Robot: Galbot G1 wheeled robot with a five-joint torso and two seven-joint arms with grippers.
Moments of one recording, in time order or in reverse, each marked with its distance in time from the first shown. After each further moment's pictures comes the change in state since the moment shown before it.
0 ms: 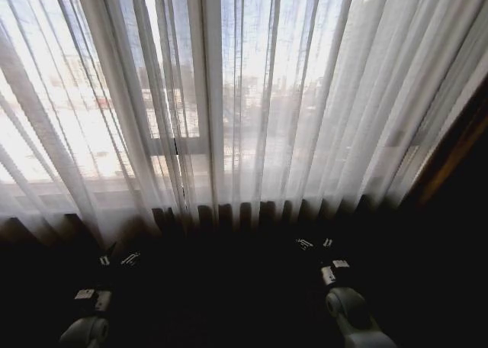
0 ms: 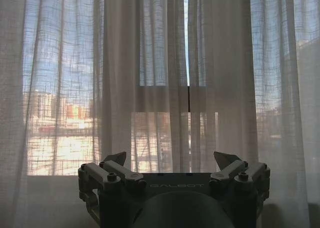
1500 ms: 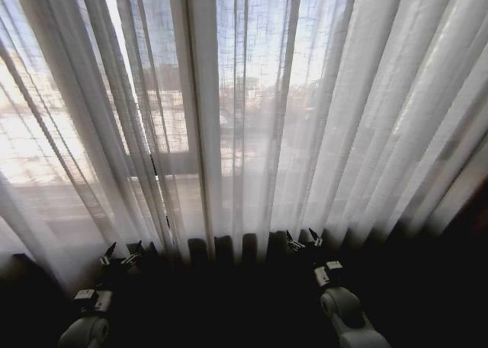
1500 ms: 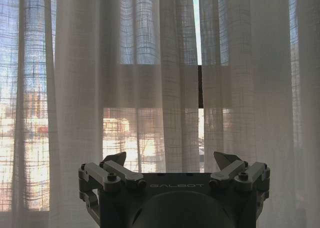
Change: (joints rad) left arm 0.000 0.000 0.000 0.000 0.000 0.000 0.000; right arm 0.036 0.011 -0.052 -0.045 -0.021 0.072 -0.063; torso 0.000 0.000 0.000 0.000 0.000
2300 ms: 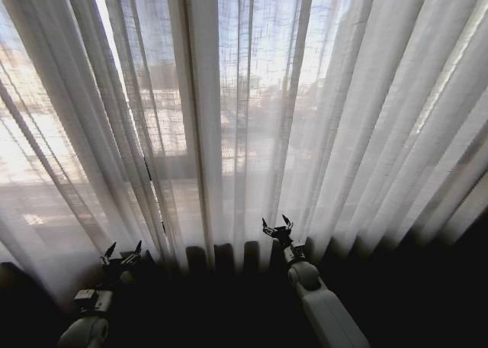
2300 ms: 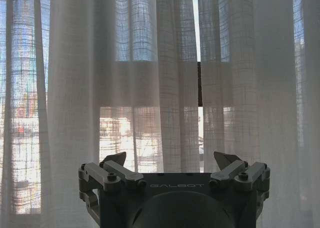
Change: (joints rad) left arm 0.000 0.000 0.000 0.000 0.000 0.000 0.000; right arm 0.447 0.105 -0.236 -0.442 -0.077 0.065 0.077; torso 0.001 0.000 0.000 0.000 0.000
